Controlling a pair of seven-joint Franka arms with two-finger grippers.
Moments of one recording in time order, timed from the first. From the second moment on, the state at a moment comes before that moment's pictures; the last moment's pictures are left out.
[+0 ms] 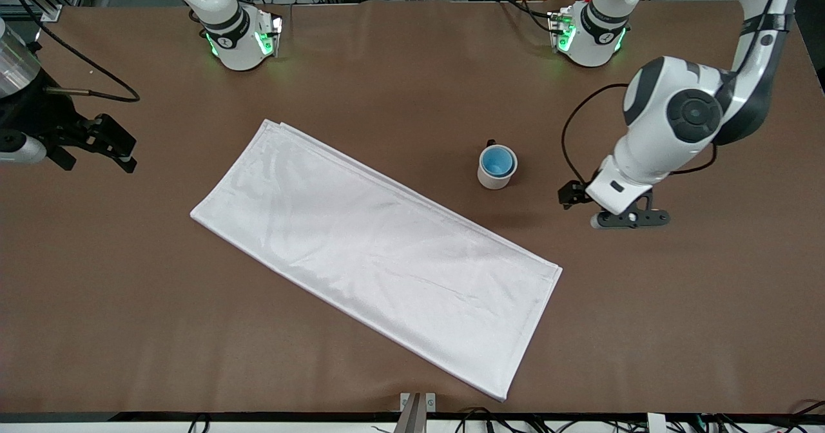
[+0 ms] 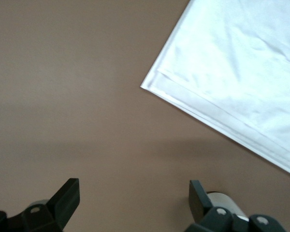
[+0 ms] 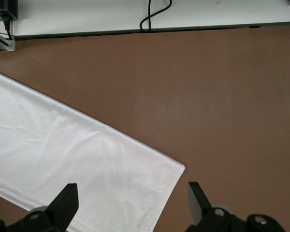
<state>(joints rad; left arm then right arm) 0.14 0.21 -0.43 -1.91 0.09 2.14 -0.31 -0.07 0.02 0.21 -1.53 -0.05 1.74 0.19</state>
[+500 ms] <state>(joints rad) 0.25 0.13 -0.43 -1.96 0.09 2.08 -0.13 -0.07 0.02 0.21 -1.54 -0.05 1.74 0.19</state>
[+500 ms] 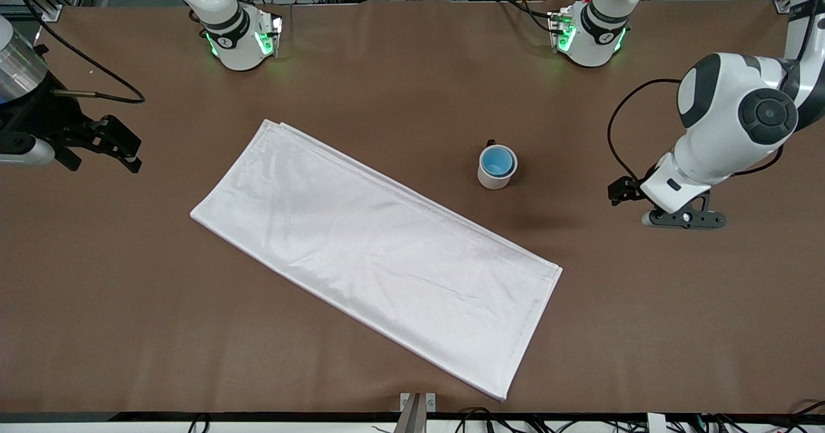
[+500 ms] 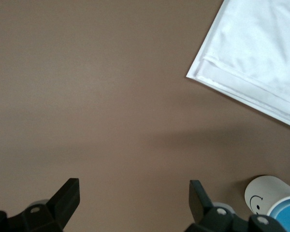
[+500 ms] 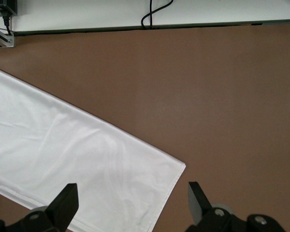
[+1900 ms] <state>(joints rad) -0.02 0.03 -0.15 -1.57 0.00 1.71 -0.14 -0.06 0.02 0.21 -1.54 -0.05 1.74 0.19</state>
